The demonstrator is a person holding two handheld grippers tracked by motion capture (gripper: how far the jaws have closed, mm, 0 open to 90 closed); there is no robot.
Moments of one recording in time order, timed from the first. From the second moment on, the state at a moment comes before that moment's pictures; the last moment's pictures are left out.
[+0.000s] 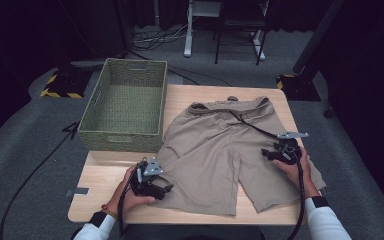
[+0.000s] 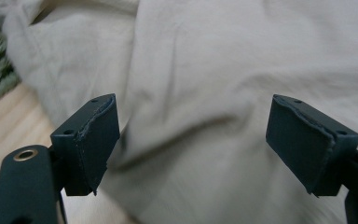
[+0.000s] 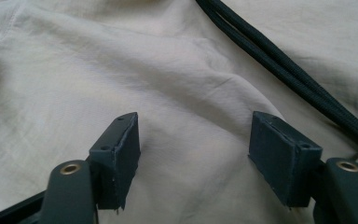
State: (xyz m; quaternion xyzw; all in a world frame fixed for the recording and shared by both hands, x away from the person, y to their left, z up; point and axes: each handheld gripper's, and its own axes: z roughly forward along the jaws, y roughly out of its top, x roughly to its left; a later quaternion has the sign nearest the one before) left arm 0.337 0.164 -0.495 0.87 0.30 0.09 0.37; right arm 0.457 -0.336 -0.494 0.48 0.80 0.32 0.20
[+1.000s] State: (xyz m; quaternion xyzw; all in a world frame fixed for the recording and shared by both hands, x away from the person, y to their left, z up) left arm 0.314 0.166 -0.502 0.87 0.33 0.12 0.34; right arm 0.442 -0.284 -0.488 0.39 0.85 0.32 0.15
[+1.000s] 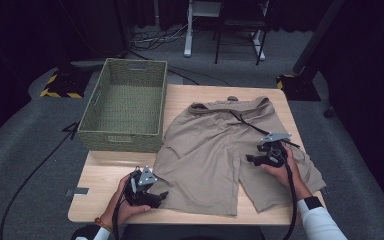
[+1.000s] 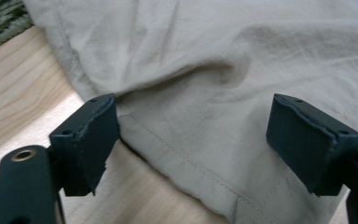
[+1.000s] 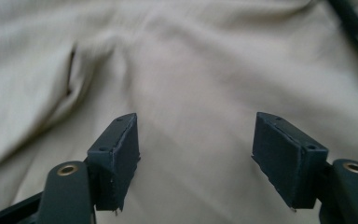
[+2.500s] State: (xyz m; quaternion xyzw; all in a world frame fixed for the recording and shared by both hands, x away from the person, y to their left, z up) left arm 0.301 0.168 -0.503 0.86 0.34 0.12 0.35; right arm 0.528 -0.106 -0.458 0.35 0.85 0.35 0.16
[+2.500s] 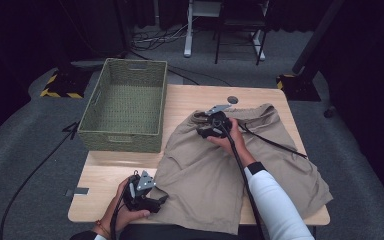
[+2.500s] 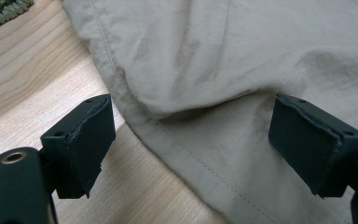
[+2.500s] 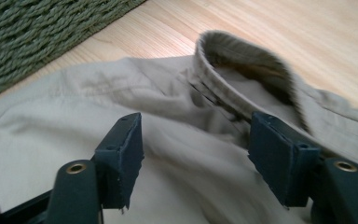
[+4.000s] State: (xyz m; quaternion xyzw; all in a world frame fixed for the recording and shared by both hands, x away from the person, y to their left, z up) left arm 0.299 0.164 -0.503 0.86 0.36 0.13 0.34; right arm 0.544 -0.085 -0.467 0.35 0.87 0.32 0.11
